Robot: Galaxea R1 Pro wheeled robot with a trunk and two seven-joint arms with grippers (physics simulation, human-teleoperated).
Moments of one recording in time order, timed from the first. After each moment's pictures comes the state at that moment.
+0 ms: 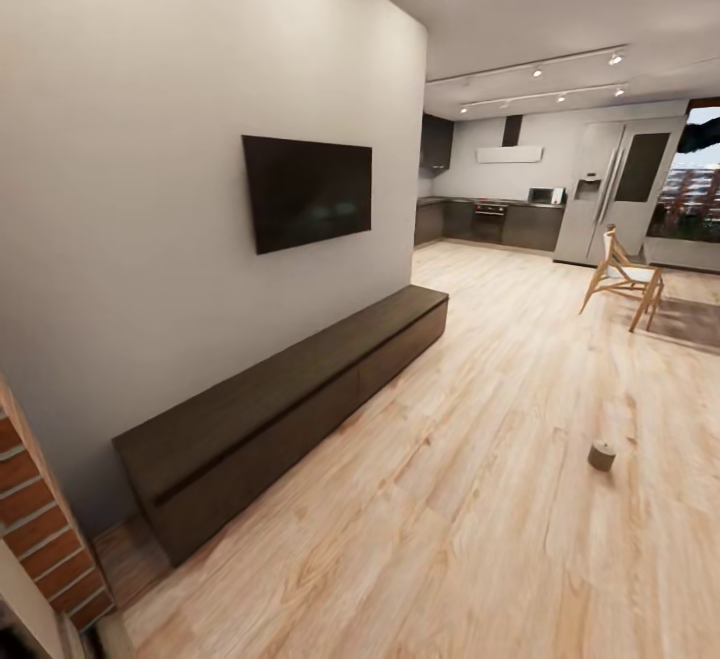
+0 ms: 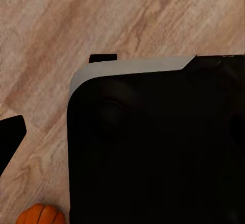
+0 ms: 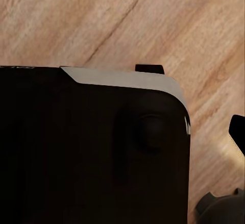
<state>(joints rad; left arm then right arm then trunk) 0.00 -0.01 -0.01 -0.07 -0.01 -0.19 0.00 -0.01 0.03 0.01 -0.07 0.01 -0.21 -0.01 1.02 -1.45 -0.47</state>
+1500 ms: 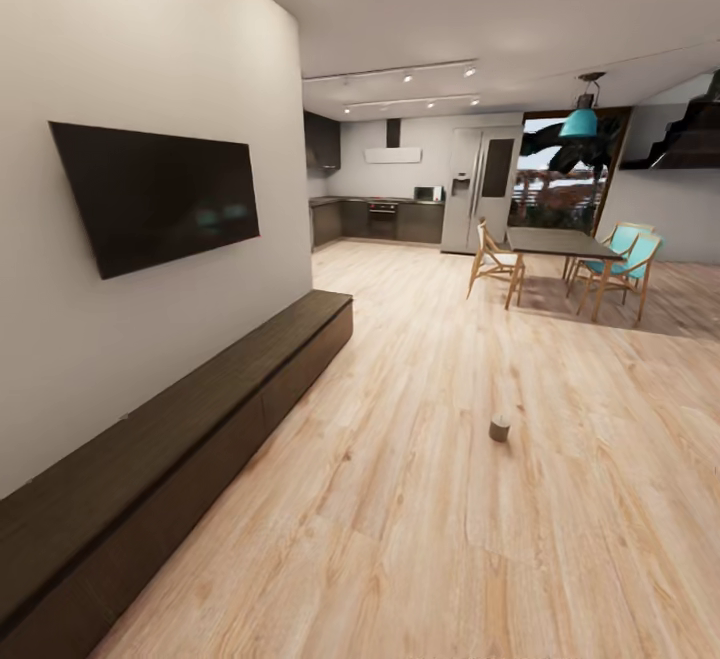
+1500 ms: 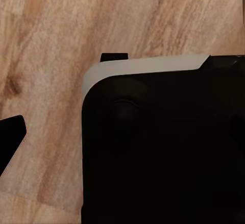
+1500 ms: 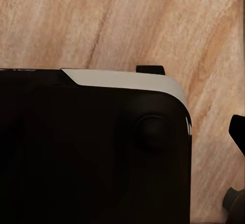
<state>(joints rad) 0.00 0.01 0.00 -0.07 0.00 -0.19 0.01 -0.01 0.03 0.00 -0.07 0.00 -0.21 0.00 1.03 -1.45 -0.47</state>
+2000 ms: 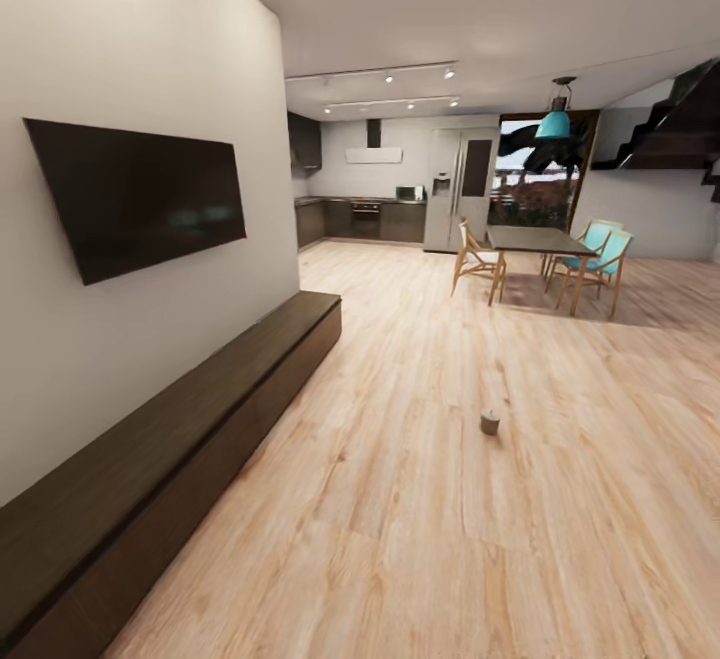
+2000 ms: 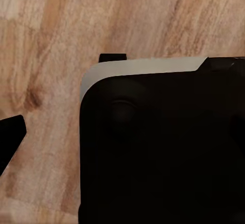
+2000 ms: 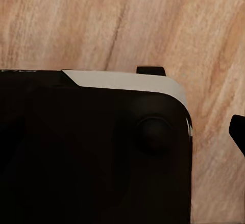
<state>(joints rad) 0.00 0.01 0.00 -0.07 0.00 -0.19 0.00 -0.01 0.03 0.00 -0.07 0.00 -0.21 0.00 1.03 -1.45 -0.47</state>
